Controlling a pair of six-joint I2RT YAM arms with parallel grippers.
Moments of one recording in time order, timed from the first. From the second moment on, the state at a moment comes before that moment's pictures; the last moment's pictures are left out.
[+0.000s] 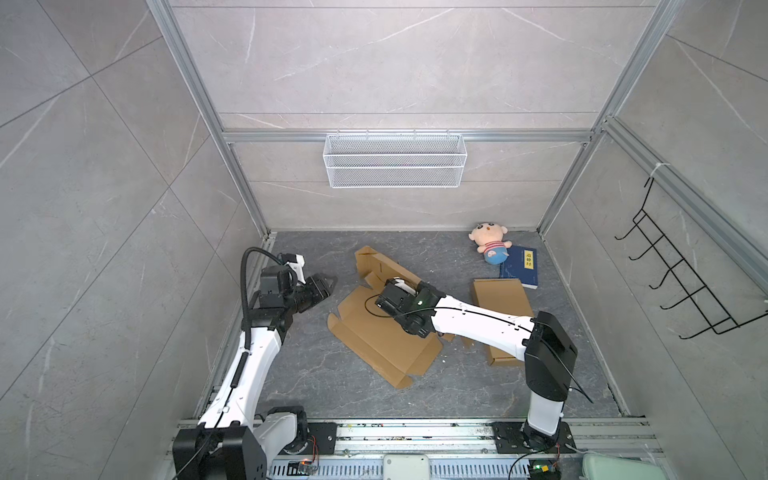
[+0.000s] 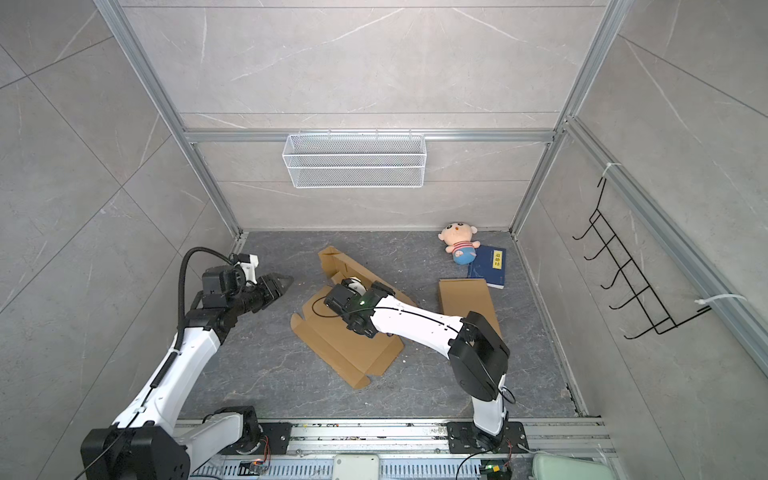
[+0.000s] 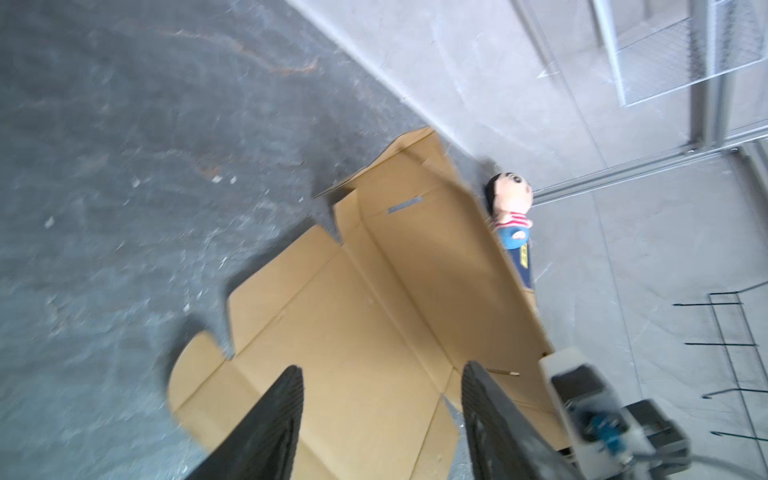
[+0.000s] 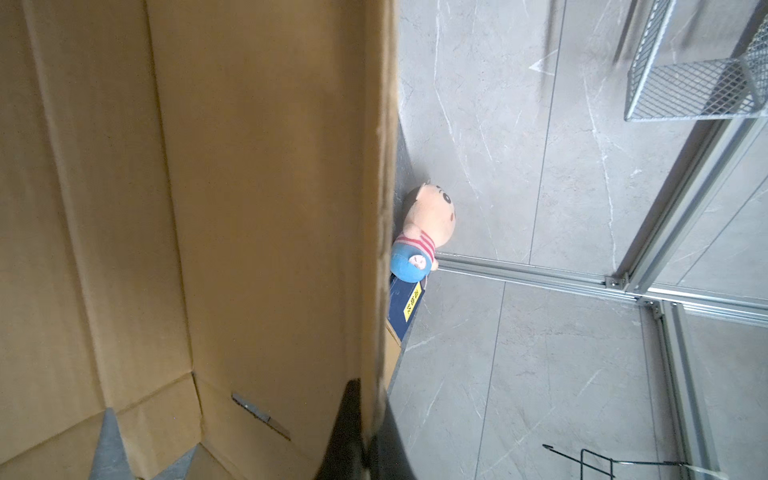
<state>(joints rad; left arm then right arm) -0.01 1.13 0.89 -0.35 0.52 -0.58 0.99 1.86 1.50 -0.87 1.02 -0.23</state>
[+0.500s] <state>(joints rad) -0.17 1.53 1.31 -0.43 0.55 -0.39 0.99 1.79 1.37 -0.66 0.98 -0.36</state>
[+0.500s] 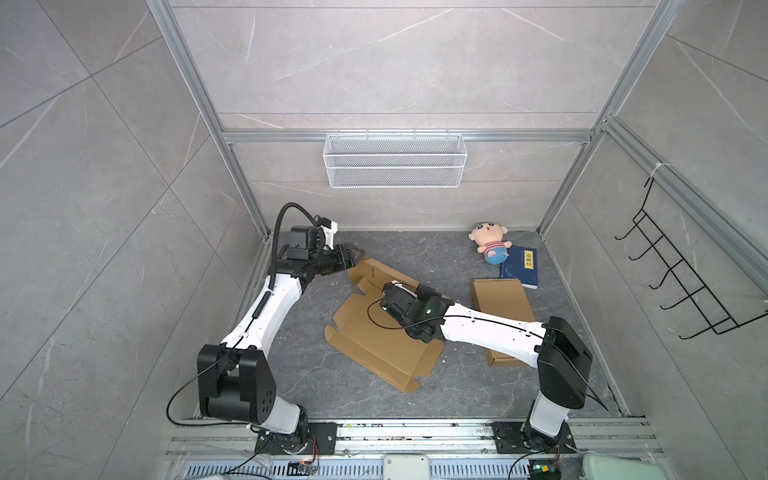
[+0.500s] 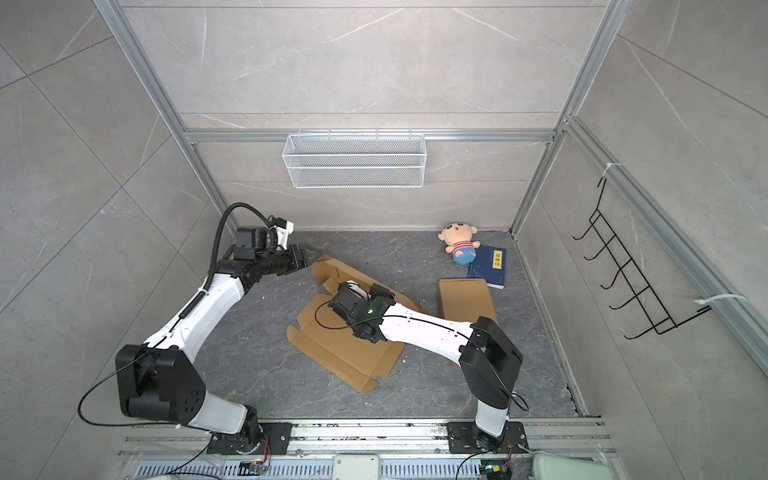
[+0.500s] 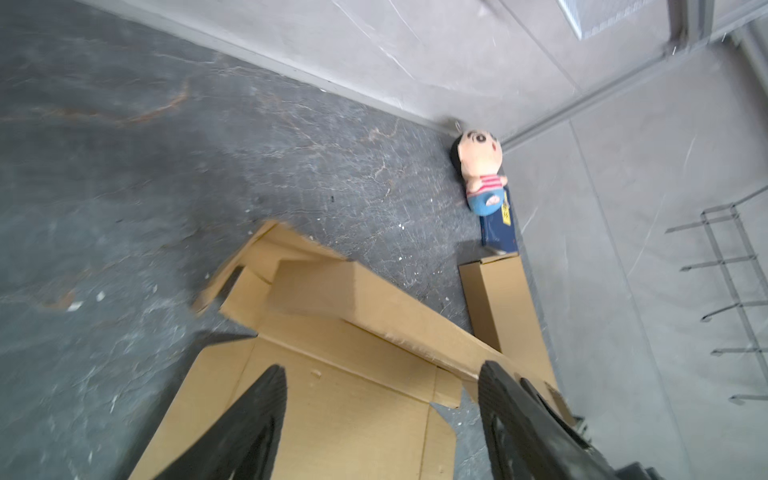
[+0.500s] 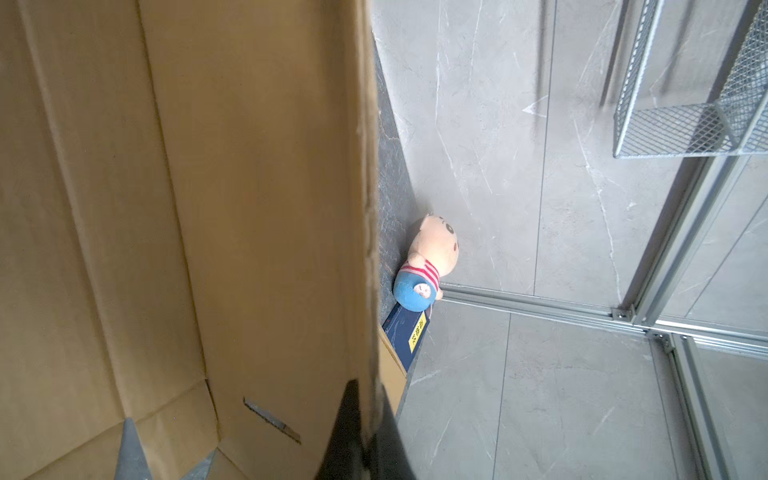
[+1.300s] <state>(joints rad) -0.29 1.74 1.41 -0.49 0.55 -0.30 0.99 1.76 1.33 -0.58 0.96 -0.43</state>
